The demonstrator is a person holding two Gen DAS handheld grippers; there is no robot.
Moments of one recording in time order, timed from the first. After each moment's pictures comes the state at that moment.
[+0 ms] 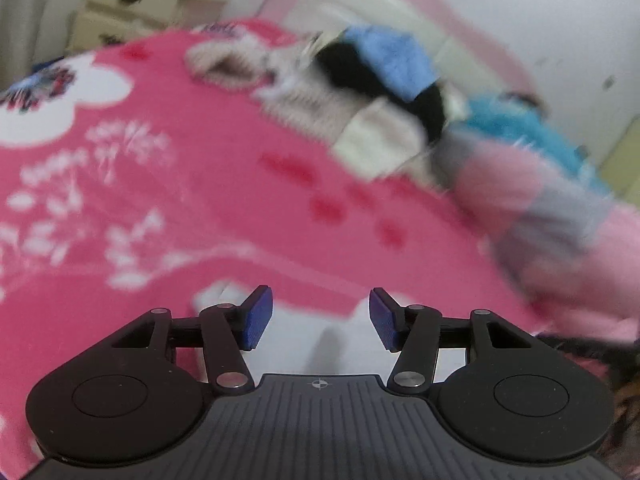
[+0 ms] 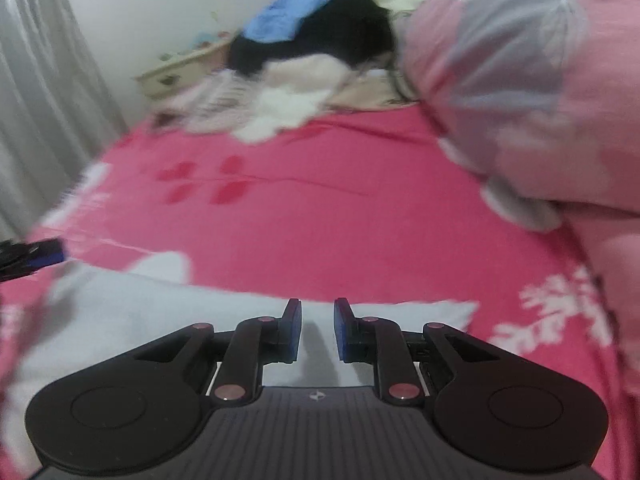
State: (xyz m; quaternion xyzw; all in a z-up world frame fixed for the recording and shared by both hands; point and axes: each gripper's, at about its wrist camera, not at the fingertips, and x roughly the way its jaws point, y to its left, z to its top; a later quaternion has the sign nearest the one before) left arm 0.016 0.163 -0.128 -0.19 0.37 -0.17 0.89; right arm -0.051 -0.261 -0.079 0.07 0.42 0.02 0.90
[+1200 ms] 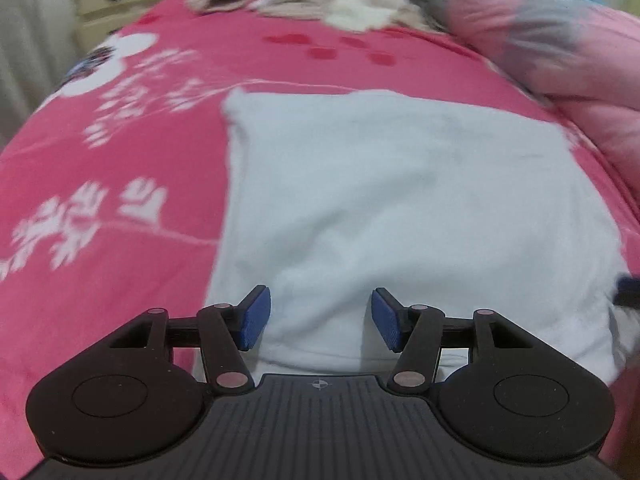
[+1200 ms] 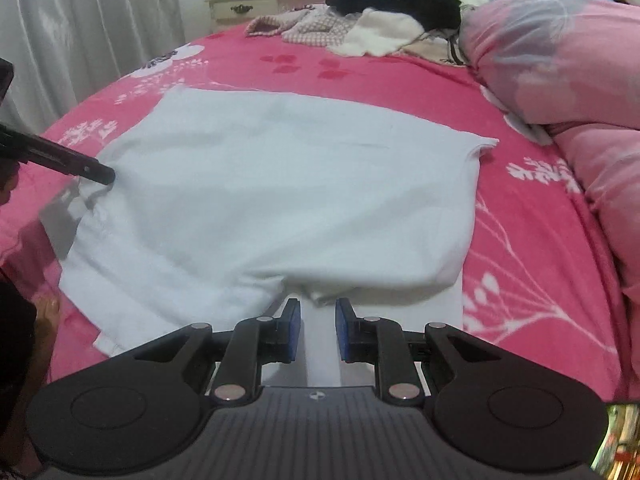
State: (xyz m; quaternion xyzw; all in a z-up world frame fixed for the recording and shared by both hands) left arm -0.136 0.123 -0.103 -0.01 0.48 -0.13 0.87; right arm -0.288 -0.170 -0.069 -0.03 0.44 0.10 0.89
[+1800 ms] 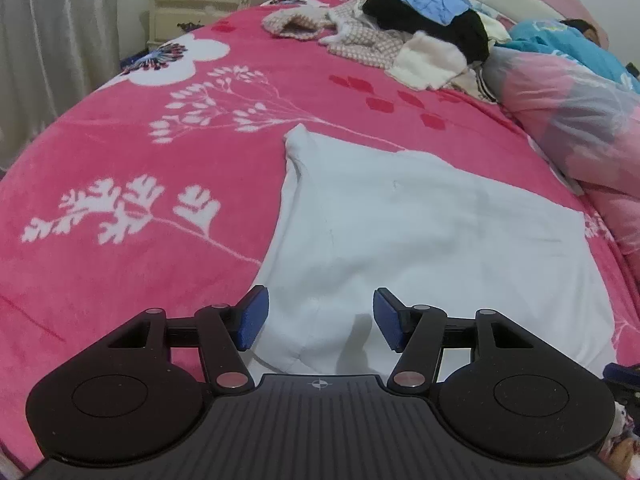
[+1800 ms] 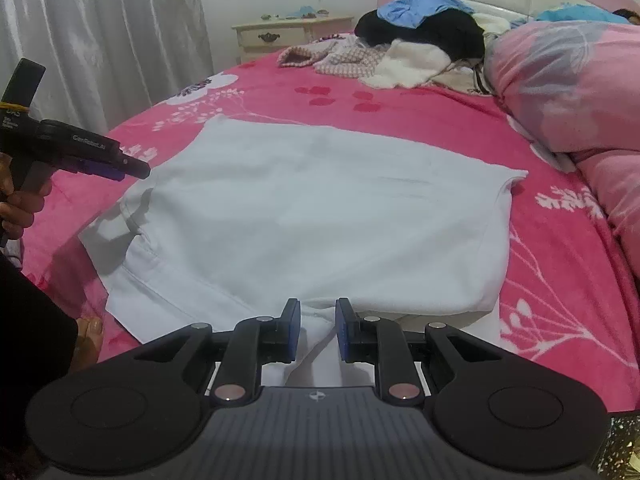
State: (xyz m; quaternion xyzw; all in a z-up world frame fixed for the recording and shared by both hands) left arm -0.146 0.141 -0.074 -0.09 0.44 -0.06 0.89; right arm -0.281 -0.156 -0.061 -0.02 0.41 0.14 0.90
